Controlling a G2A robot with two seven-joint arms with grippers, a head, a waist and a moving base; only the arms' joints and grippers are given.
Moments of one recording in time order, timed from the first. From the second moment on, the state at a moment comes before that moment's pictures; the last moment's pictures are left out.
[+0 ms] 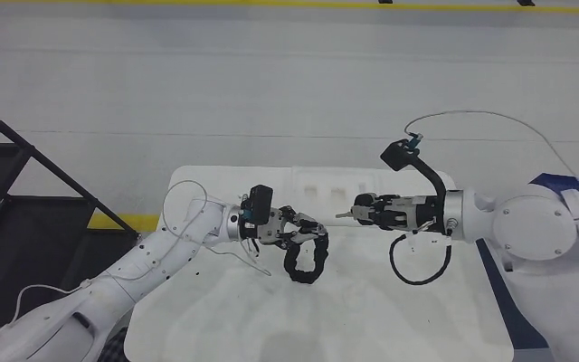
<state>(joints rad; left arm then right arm) 0.79 -0.90 -0.55 -1.37 1.30 -0.89 0.77 -1.00 -0.95 1.27 -2.09 -0.13 0.15 1.29</state>
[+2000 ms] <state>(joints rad) 0.74 -1.14 -0.50 -1.06 1.57 -0.67 1.14 -0.84 -0.92 1.03 -2.21 -0.44 0.48 1.34</state>
